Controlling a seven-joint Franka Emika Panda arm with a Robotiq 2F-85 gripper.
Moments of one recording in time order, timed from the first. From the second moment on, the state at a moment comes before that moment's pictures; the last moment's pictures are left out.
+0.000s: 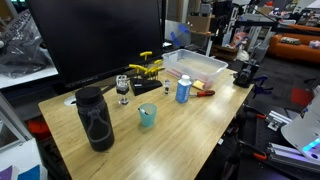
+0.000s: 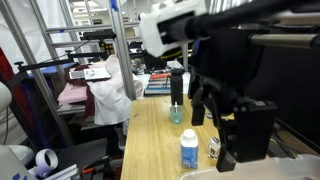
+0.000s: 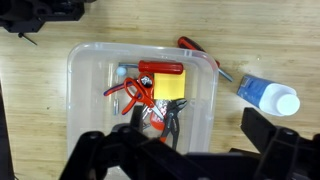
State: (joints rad) arm -0.11 -0.13 -0.23 -2.18 -0.10 1.97 -0.18
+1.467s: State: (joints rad) arm -0.12 0.16 -0.20 -2.00 -0.01 2.24 0.25
